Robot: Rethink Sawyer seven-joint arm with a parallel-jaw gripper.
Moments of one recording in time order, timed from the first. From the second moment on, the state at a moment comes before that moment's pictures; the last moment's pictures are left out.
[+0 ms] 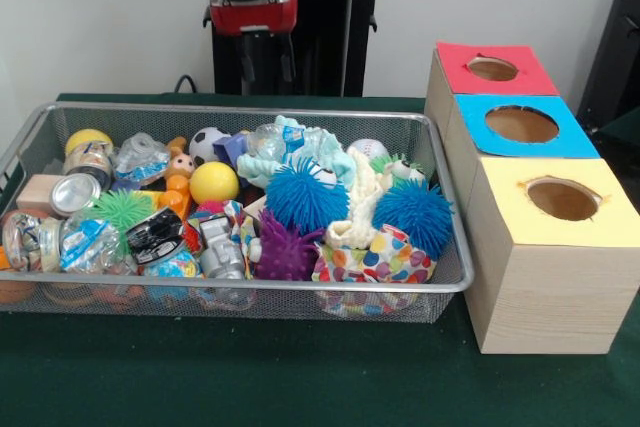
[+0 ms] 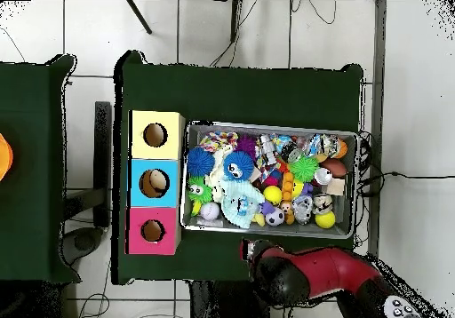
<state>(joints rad) -0.88 -0.76 0.48 2.20 -0.76 0.31 2.06</state>
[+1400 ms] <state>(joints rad) -0.82 -0.65 0.48 2.10 -0.77 0.38 2.06</state>
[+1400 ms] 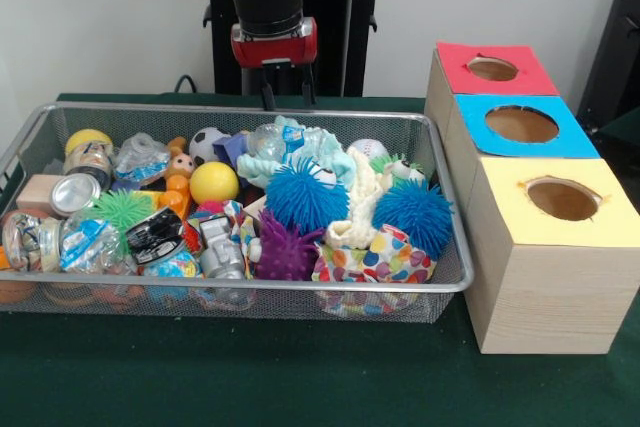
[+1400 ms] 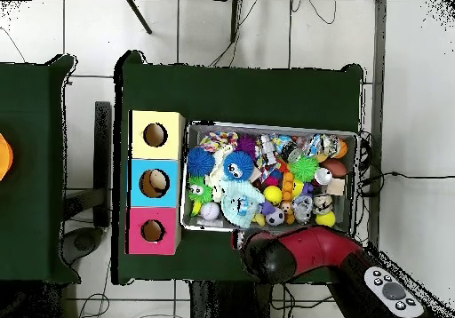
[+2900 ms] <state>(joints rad) -0.82 -0.85 0.54 2.10 -0.69 0.48 2.06</state>
